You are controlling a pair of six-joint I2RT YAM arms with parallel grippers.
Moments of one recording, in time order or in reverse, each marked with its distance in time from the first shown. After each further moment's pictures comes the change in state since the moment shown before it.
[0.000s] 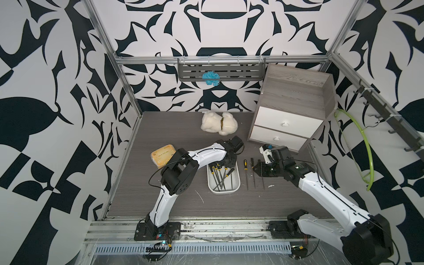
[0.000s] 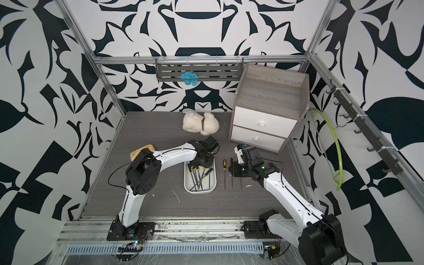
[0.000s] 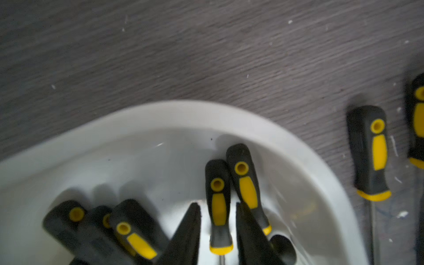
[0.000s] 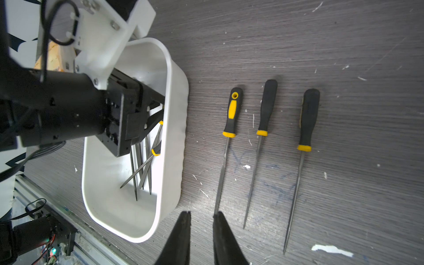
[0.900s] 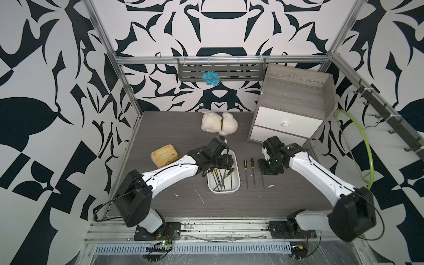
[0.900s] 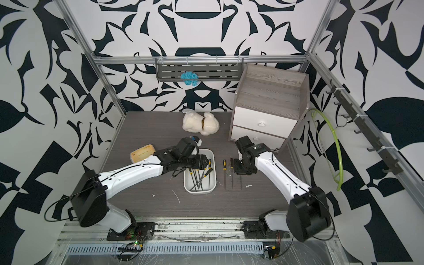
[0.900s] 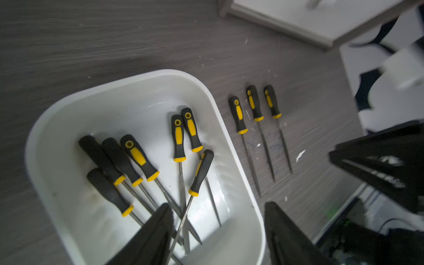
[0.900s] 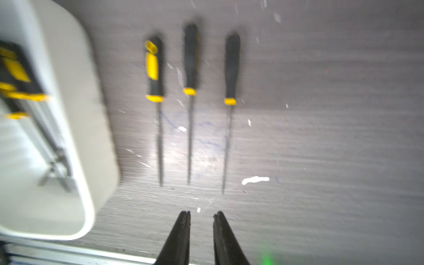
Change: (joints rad) left arm -0.004 -0.504 -0.422 0.295 0.183 -0.089; right arm 0.000 0.203 0.271 -0.393 0.205 -0.022
